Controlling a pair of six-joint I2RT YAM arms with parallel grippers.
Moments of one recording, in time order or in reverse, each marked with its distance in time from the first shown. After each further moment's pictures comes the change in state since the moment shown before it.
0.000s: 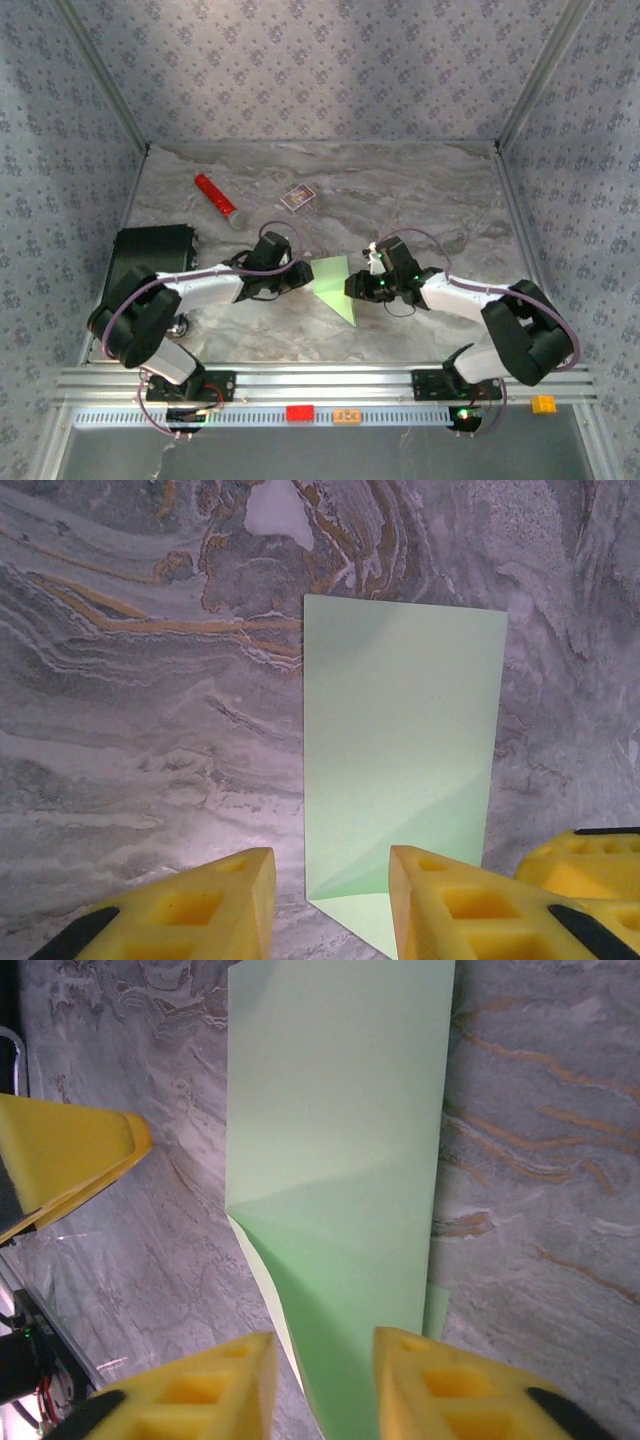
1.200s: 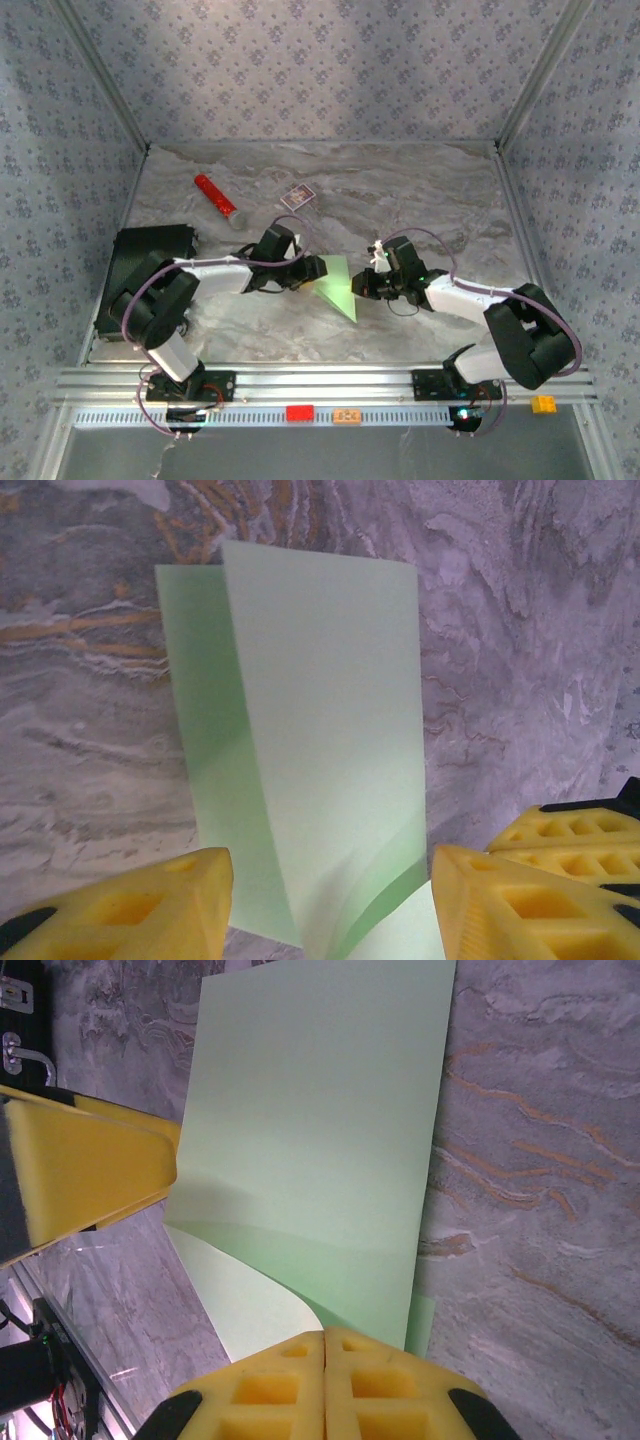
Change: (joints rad) left arm 0.026 0.134 0.075 0.097 0.204 0.003; right arm -0.048 -0.031 -0.037 0.056 -0.030 -0.009
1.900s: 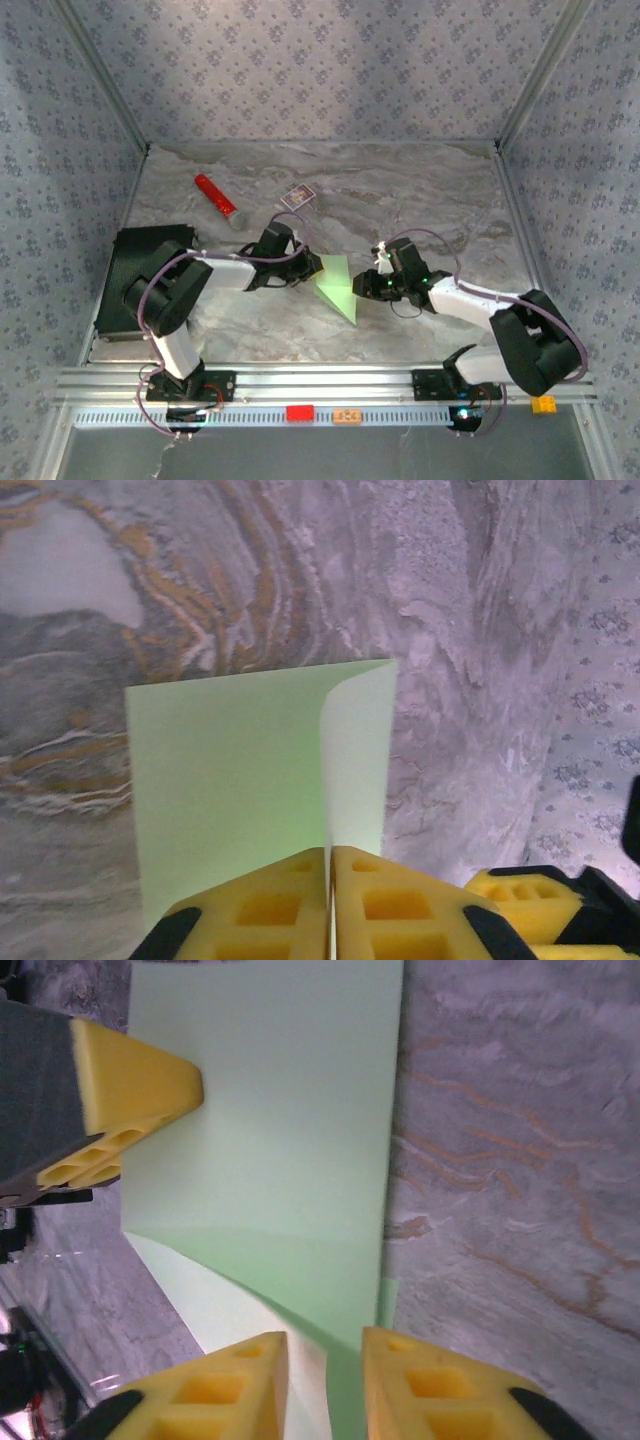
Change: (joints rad) left arm 0.036 0.087 -0.016 0.193 0.021 -0.131; right arm 0.000 -0.057 -0.010 -0.065 0.059 -0.016
